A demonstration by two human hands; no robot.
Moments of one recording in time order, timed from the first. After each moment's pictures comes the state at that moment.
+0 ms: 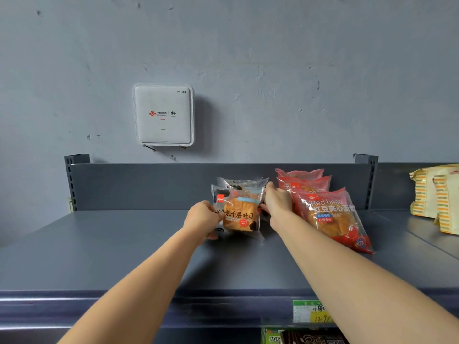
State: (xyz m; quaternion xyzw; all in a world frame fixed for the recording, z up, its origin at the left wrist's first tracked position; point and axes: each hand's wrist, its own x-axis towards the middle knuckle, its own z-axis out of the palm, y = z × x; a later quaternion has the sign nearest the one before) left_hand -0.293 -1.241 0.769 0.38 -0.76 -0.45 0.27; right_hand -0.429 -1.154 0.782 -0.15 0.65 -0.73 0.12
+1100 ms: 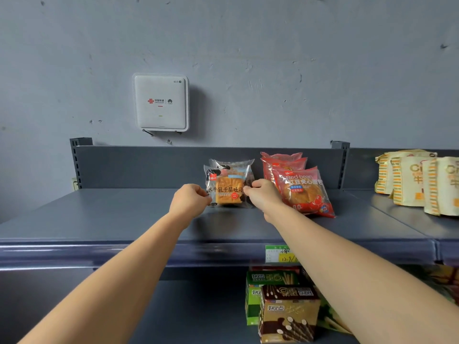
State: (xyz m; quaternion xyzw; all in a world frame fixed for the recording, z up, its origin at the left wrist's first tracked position) left_hand -0.239 -1.191 0.763 0.36 -0.79 -0.36 0.34; right_hand -0.375 -1.079 0.769 -0.29 0.78 -0.55 0.08
